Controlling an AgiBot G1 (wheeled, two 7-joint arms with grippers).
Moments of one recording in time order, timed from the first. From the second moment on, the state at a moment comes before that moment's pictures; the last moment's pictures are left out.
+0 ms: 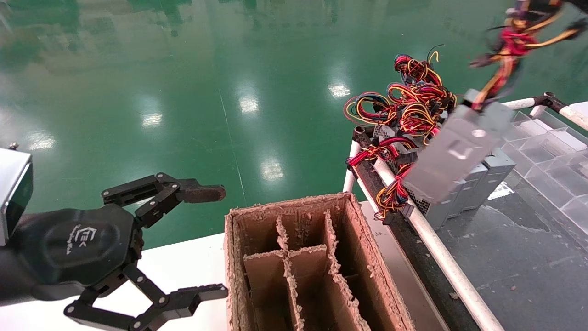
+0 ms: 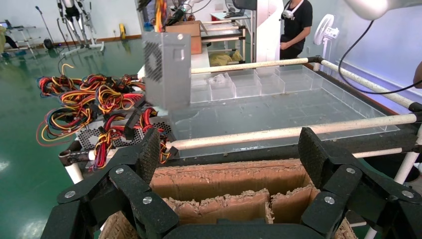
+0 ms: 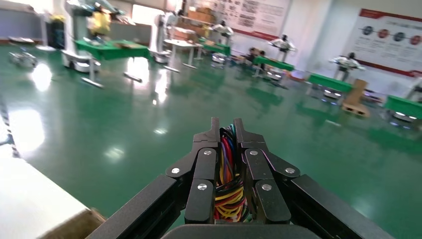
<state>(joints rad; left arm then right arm) -1.09 0.59 0.33 -1.27 0.69 1.47 -0.16 1.23 -0.39 -0.10 1.33 -0.86 -1.06 0.48</state>
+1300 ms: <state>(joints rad) -1.09 0.59 0.33 -1.27 0.69 1.47 -0.16 0.52 -0.25 0.28 1.23 -0.79 -1.17 0.35</state>
